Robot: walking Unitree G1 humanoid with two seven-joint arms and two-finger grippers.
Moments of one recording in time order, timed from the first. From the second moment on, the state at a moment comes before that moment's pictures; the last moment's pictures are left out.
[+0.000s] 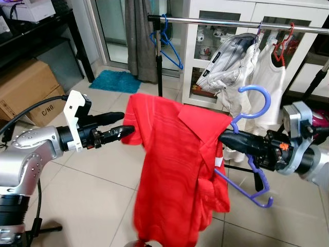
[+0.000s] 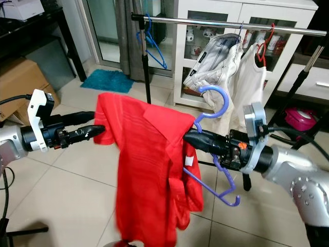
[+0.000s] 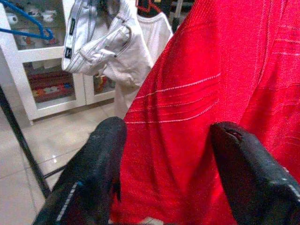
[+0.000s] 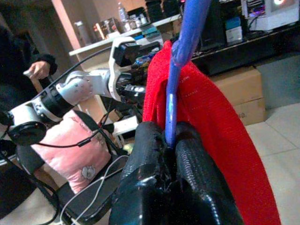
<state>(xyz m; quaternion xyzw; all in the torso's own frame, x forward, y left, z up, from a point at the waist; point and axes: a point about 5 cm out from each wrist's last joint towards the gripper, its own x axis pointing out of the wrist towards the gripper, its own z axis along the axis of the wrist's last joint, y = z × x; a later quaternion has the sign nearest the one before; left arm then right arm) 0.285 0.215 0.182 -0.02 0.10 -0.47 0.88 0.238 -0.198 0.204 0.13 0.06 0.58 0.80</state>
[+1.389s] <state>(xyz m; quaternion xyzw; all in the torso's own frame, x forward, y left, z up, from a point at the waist) 0.278 0.229 0.172 -0.06 0.06 -0.42 0.90 0.243 -0.198 0.204 0.12 0.07 0.58 0.80</state>
